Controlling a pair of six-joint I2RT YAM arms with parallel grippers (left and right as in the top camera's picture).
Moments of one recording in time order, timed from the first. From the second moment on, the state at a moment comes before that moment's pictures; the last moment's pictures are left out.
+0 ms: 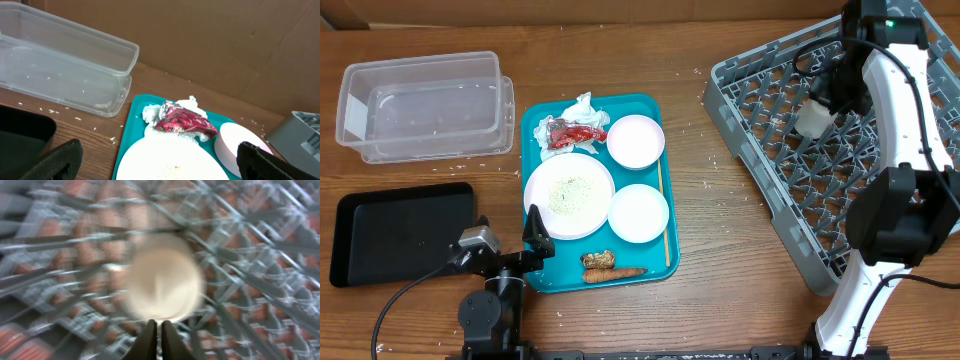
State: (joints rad) left arm 0.05 0.02 0.01 -0.08 -0.02 -0.37; right arm -0.09 2.15 2.12 -1.32 0.05 0.39
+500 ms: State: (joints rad) left arm 0.05 0.02 0.01 -0.08 -0.02 -0.37; right arm 0.17 2.11 2.02 -1.29 -0.27 -0.07
